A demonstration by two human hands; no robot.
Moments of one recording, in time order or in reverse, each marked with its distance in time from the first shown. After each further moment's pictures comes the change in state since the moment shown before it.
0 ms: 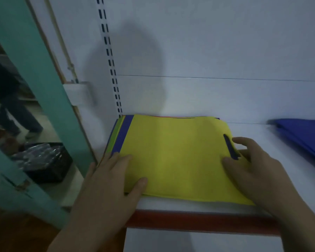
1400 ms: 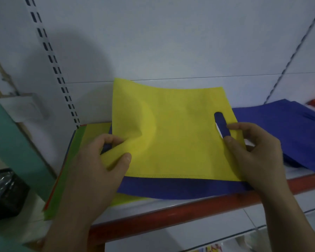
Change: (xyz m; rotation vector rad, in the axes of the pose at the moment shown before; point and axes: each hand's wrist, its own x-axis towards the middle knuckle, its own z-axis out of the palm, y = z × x) left_hand 0.036 0.040 -0.006 -0.636 0.192 0.146; right_hand -0.012 0.035 -0.036 0.317 0.498 -0.154
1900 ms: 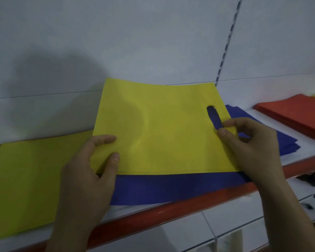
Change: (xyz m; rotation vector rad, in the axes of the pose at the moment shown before) left_hand -0.021 0.115 0.158 -0.060 0.122 0.189; right_hand 0.078 0.094 -0.156 0.029 0.086 -0.004
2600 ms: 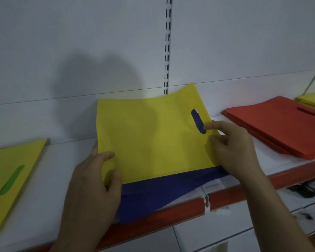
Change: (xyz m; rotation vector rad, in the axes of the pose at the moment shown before) left_hand -0.015 0.085 0.181 0.332 -0.107 -0.067; right_hand 0.108 0.147 -0.100 -0.162 -0.170 -0.011
